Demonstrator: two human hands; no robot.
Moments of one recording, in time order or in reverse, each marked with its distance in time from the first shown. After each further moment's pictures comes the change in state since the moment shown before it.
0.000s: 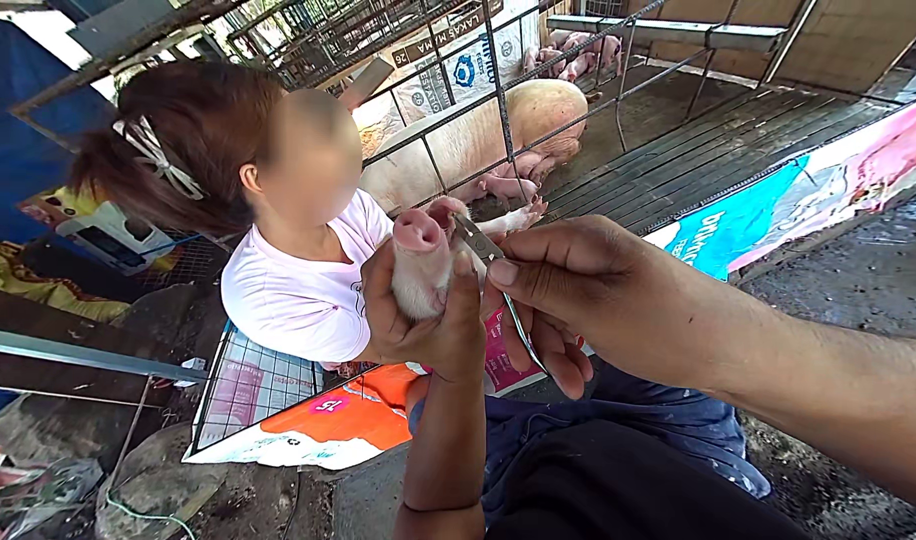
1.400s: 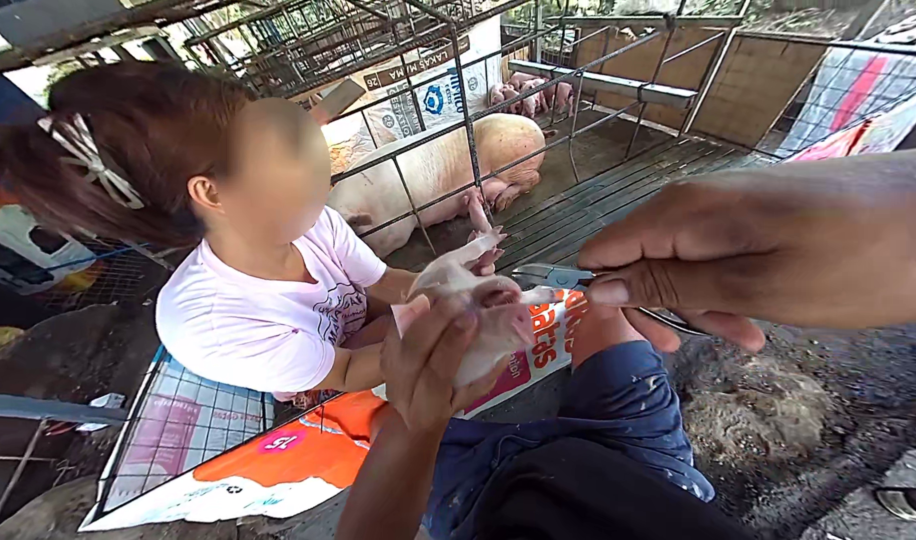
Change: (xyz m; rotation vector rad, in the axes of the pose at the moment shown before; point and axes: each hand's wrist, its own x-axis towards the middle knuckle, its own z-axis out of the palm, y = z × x) left_hand -0.022 -0.014 -0.039 0.089 -0.497 0.408; right_hand -0.029 -0.057 -0.084 -0.741 -0.316 0.067
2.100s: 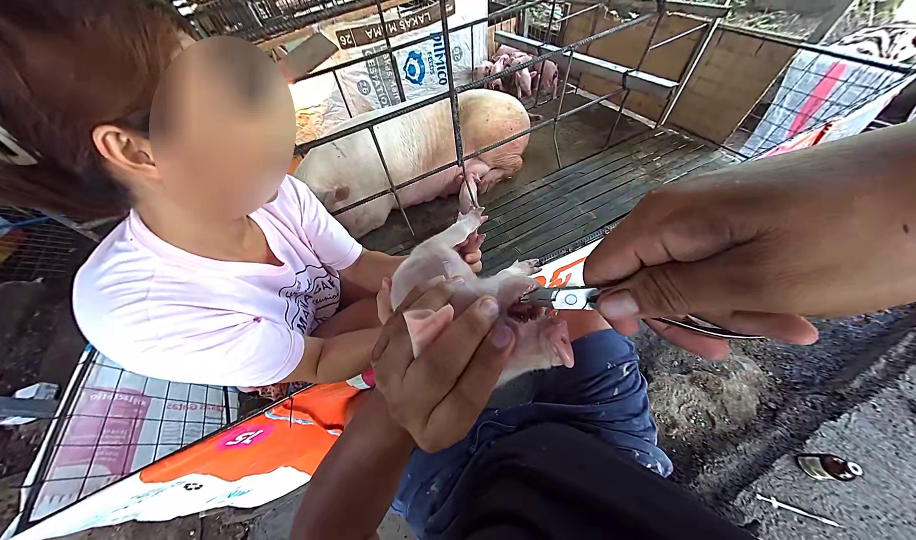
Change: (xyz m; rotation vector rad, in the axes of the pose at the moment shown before) left_hand 0.003 0.003 -0.002 -0.024 -0.135 0.134; right_hand 0.014 0.012 -0.011 0.188 -0.277 0.244
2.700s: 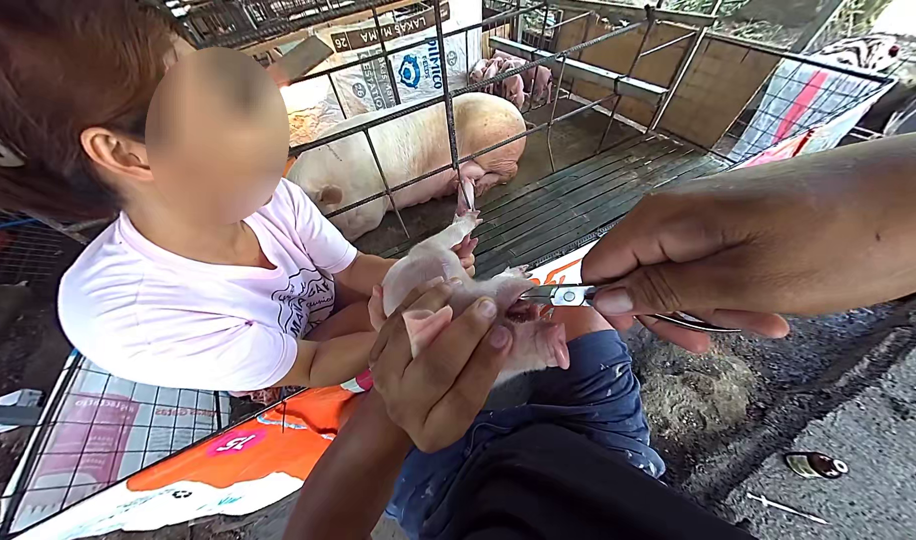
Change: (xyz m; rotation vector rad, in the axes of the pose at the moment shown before) left_hand 0.002 -0.002 0.003 -0.012 0.001 0.025; right_hand -0.003 0.001 0.000 -0.041 0.058 0.023
